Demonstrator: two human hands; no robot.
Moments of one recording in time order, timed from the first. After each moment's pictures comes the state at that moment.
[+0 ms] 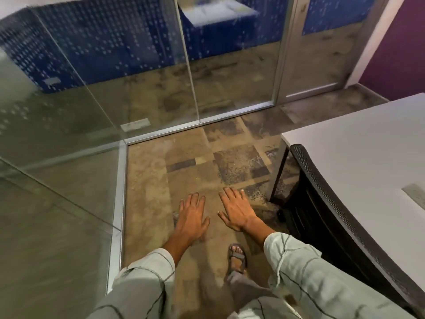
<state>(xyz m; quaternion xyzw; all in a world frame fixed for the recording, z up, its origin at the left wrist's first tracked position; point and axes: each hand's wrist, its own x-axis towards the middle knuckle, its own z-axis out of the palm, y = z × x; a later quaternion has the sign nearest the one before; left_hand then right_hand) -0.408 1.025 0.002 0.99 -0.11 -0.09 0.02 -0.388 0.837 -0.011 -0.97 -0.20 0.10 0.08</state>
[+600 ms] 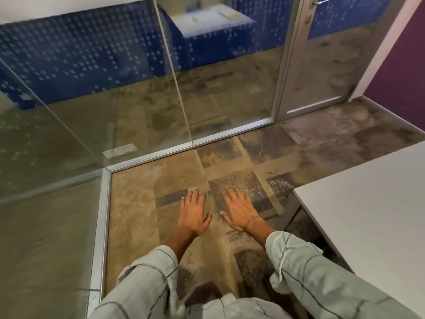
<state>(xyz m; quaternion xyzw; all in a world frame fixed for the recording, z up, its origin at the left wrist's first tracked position) -0.054 0.982 0.009 0.99 -0.12 -0.07 0.05 -0.047 0.793 -0.008 -0.98 -0.16 0.12 0.06</state>
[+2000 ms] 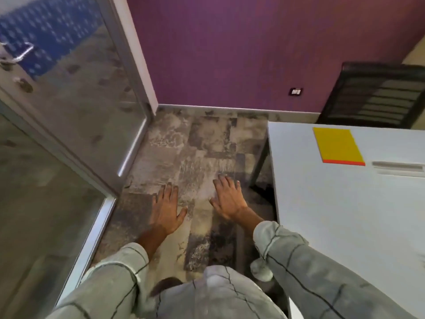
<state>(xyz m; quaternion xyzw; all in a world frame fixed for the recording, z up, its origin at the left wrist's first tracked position) 0.570 0.383 -0.019 0.79 -0.60 -0.09 0.00 0.365 0.269 -0.009 -0.89 0.43 0.05 0.14</state>
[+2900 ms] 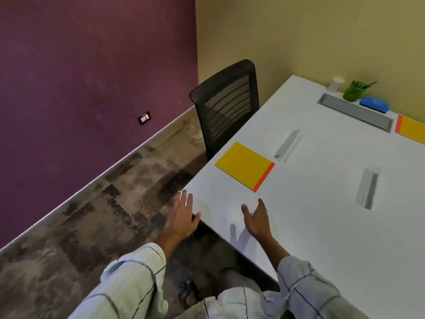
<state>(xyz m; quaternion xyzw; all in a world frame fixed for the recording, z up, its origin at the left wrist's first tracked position) 0.410 -0.162 -0.032 0.37 -0.92 -0.14 -0.07 0.217 0.005 -0.042 -0.18 0.87 -0.34 0.30</state>
